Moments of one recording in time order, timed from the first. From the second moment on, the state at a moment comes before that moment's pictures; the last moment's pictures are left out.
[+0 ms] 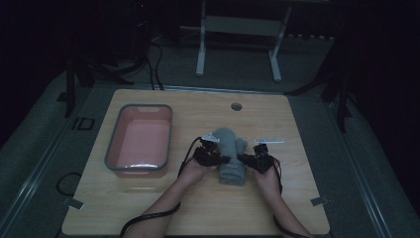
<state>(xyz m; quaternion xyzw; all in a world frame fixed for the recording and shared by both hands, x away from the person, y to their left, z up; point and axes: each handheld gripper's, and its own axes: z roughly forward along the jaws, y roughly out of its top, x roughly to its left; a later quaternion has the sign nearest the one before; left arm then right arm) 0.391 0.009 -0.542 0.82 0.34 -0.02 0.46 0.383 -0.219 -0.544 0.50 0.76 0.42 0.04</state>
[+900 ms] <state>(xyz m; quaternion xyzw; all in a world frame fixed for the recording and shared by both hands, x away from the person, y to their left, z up) 0.398 0.065 -0.453 0.82 0.31 0.01 0.47 0.380 -0.183 -0.453 0.47 0.74 0.48 0.05</state>
